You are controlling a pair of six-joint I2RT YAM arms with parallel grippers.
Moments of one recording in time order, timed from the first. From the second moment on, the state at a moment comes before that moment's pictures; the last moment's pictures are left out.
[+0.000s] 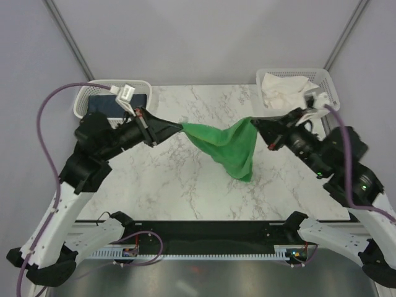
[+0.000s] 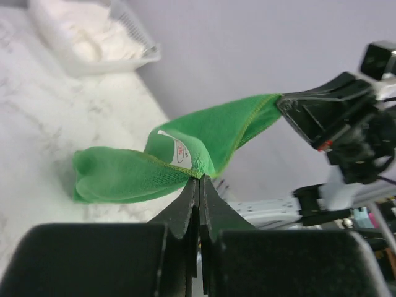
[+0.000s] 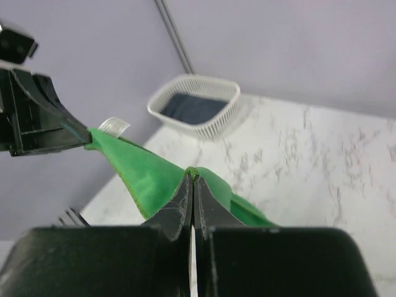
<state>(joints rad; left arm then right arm) -0.55 0.93 1.24 -0.40 0.40 -0.75 0.77 0.85 1.31 -0.47 0.10 0.36</state>
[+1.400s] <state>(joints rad) -0.53 1.04 1.43 -0.50 0.08 -0.87 0.77 0.94 1.29 -0.19 0.32 0.18</state>
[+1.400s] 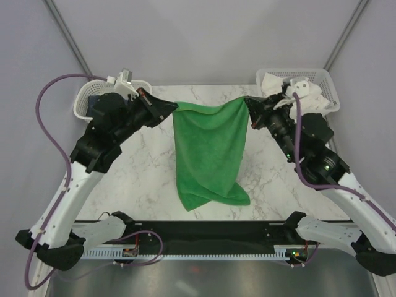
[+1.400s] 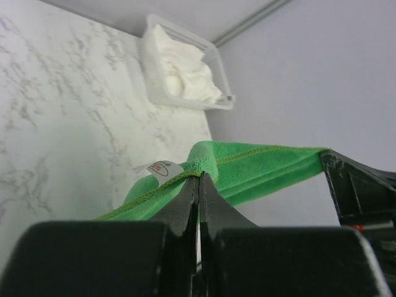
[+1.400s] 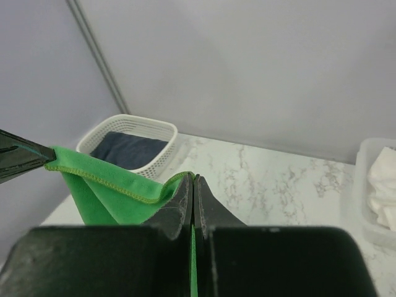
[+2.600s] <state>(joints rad) -0.09 2.21 1.87 0.27 0.72 -0.97 0.16 2.01 1.66 0.33 -0.26 0.31</state>
